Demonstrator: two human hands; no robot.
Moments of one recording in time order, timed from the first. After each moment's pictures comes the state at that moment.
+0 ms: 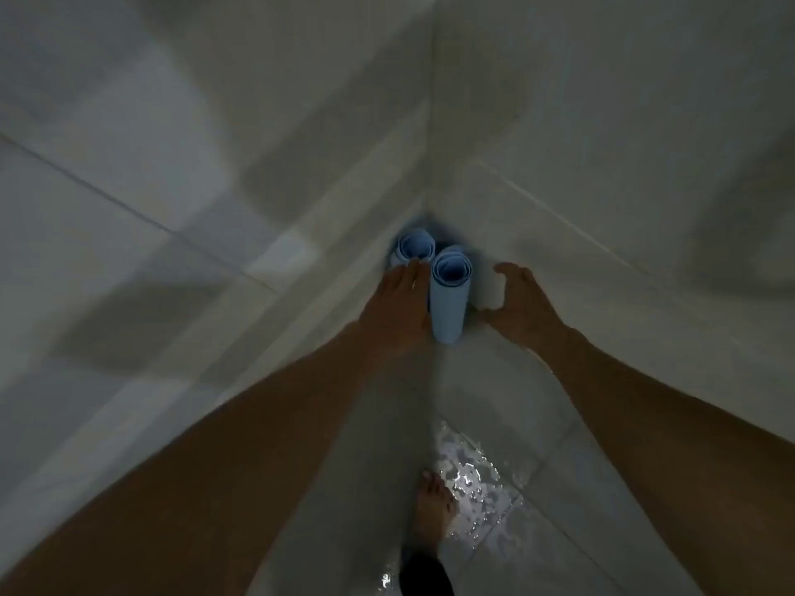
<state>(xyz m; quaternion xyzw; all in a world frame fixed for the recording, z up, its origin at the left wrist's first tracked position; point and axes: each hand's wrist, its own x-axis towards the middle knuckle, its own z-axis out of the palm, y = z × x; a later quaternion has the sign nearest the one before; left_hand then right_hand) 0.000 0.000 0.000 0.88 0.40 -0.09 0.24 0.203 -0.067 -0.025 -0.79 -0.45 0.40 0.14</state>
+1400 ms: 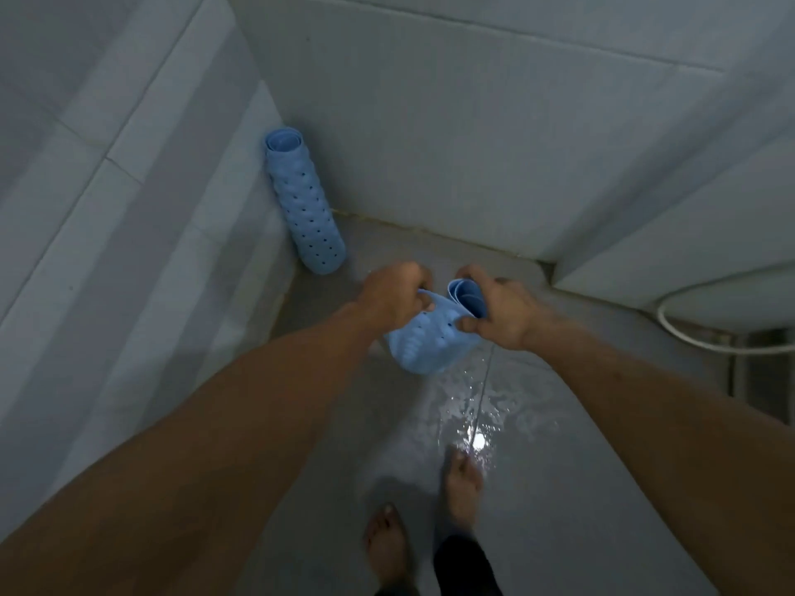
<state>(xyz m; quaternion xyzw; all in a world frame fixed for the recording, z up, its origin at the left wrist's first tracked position) -0.016 -0.230 -0.025 0.91 0.24 -0.14 0.30 0.104 -0.391 -0.024 -0.83 -0.40 0.36 0.10</state>
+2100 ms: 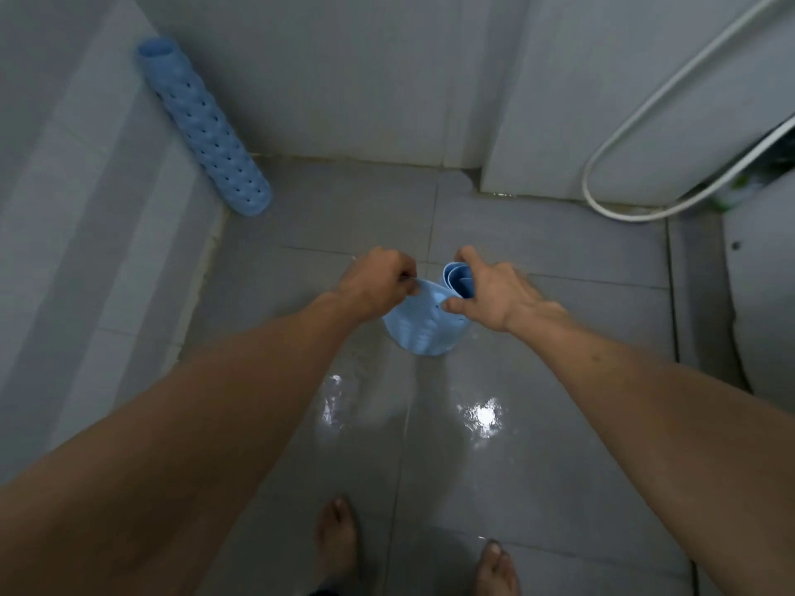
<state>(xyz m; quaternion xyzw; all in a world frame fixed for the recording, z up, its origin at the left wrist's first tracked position) -0.062 -0.466 -0.107 0.94 0.18 -0.14 0.27 0.033 -0.641 -0.094 -0.89 -0.32 0.31 0.09</state>
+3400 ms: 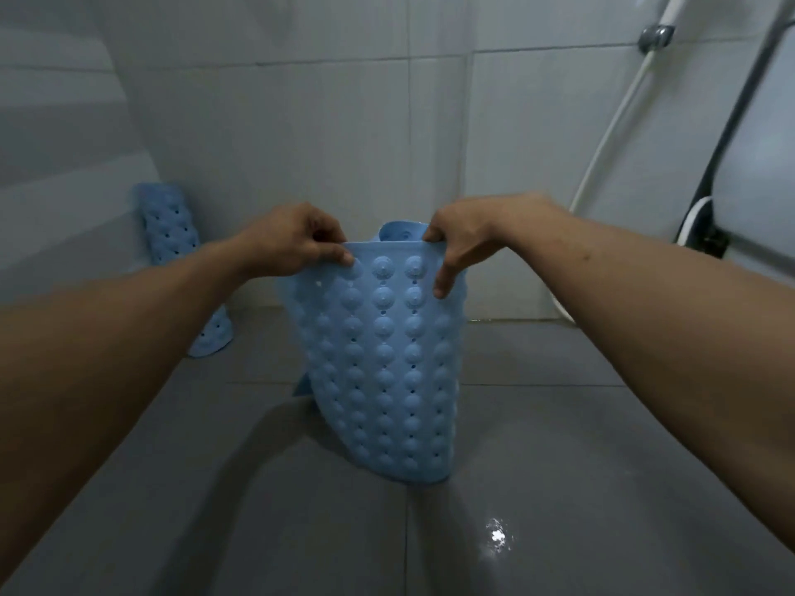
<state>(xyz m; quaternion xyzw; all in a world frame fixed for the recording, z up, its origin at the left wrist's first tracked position) -0.077 -0.389 -0.133 0.98 0.05 0.14 0.16 0.064 -0.602 -0.111 -0.88 -0.48 0.05 -0.04</state>
